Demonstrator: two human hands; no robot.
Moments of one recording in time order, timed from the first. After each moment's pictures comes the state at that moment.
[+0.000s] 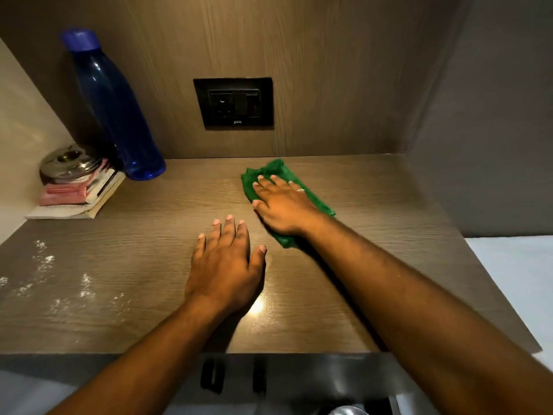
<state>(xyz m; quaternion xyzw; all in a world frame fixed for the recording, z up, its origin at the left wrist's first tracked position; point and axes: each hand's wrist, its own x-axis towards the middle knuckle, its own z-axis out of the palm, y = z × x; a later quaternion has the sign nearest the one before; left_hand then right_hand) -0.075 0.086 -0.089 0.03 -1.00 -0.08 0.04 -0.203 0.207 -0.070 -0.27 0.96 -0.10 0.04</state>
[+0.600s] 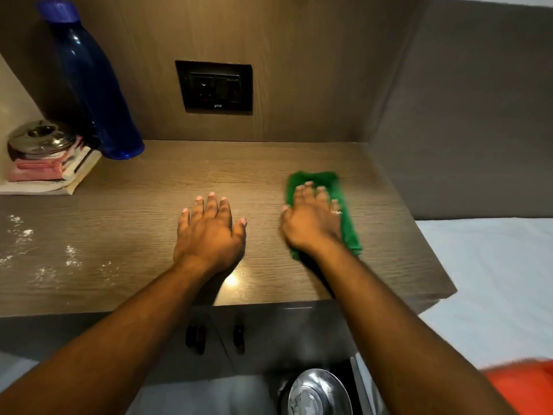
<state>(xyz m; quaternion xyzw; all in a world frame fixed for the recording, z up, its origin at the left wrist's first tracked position) -0.079 0.082 -0.097 0.03 -1.00 -0.07 0.03 -0.110 0.267 -0.077 0.00 0.99 -0.11 0.01</state>
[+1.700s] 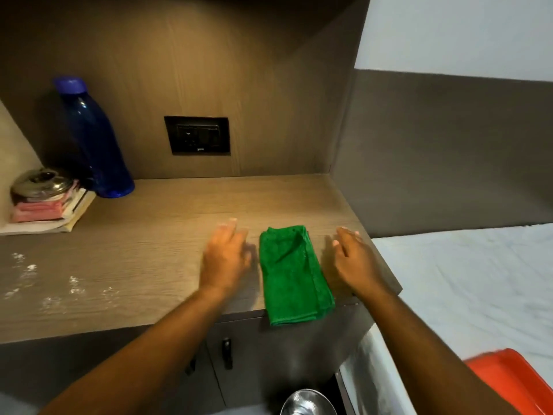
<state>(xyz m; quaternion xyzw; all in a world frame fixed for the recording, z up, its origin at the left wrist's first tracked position) -0.040 0.134 -0.060 -0.07 -0.96 -0.21 0.15 -0.020 0.376 -0.043 0.09 0.94 -0.31 -0.07</state>
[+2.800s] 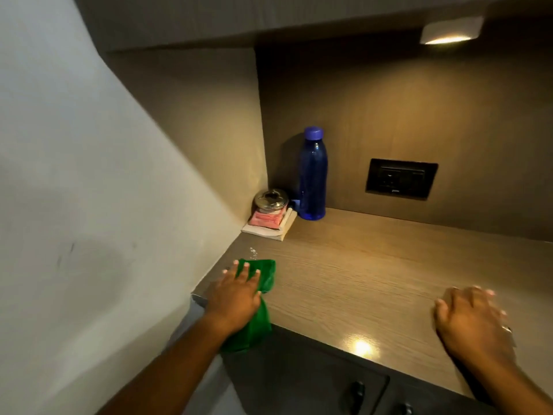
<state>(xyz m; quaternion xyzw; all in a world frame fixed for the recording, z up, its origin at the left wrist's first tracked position) 0.044 -0.177 -0.060 0.13 -0.99 0.01 -0.03 -0.064 0.215 -0.079 0.02 0.99 -0.12 -0.07</state>
